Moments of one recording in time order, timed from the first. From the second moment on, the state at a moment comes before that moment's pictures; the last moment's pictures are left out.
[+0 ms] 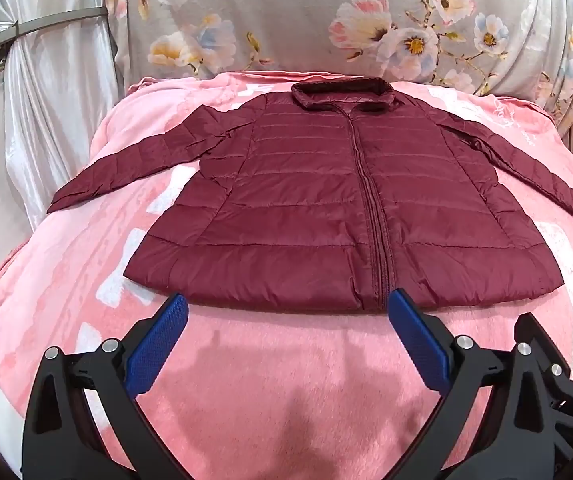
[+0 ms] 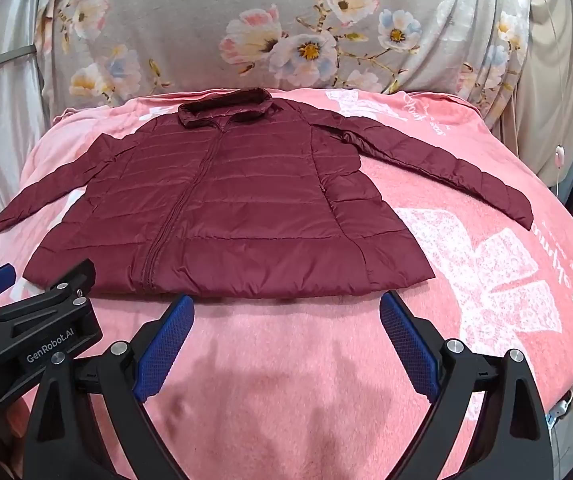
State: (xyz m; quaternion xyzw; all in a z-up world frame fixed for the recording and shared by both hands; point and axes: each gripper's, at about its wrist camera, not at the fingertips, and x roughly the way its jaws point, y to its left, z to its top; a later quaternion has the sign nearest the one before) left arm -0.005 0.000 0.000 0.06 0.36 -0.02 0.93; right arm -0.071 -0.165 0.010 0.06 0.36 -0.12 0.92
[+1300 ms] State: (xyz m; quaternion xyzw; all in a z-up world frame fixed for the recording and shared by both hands) left arm -0.022 0.003 0.013 0.06 0.36 -0.03 0.93; right arm -0.089 -0.160 0.025 0.06 0.35 -0.12 0.93
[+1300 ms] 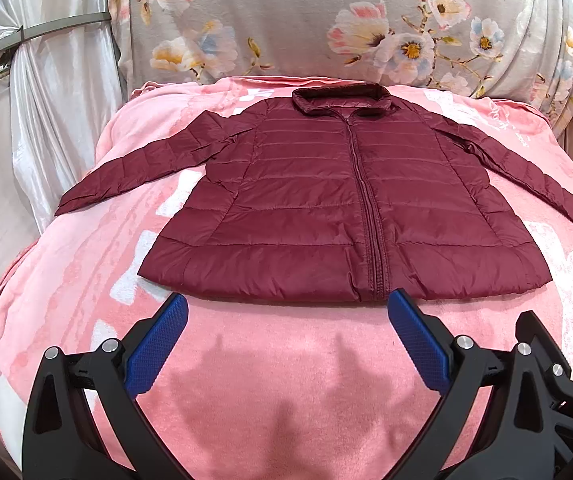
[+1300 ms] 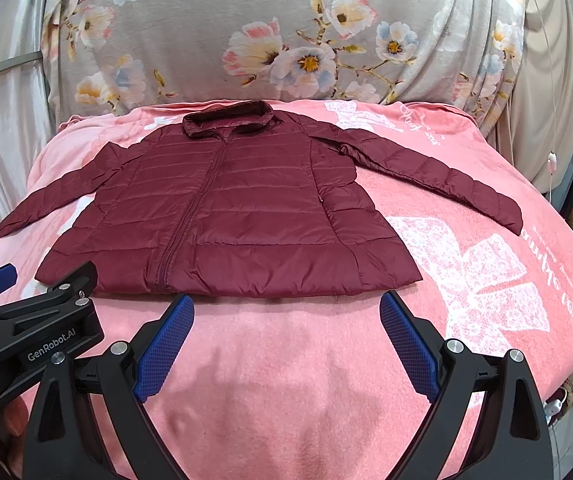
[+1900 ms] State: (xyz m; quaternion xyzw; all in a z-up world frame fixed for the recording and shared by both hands) left arm -0.022 0.006 0.017 0.06 0.36 -0.03 0.93; right arm -0.090 -0.157 0.028 0.05 0.35 -0.12 0.93
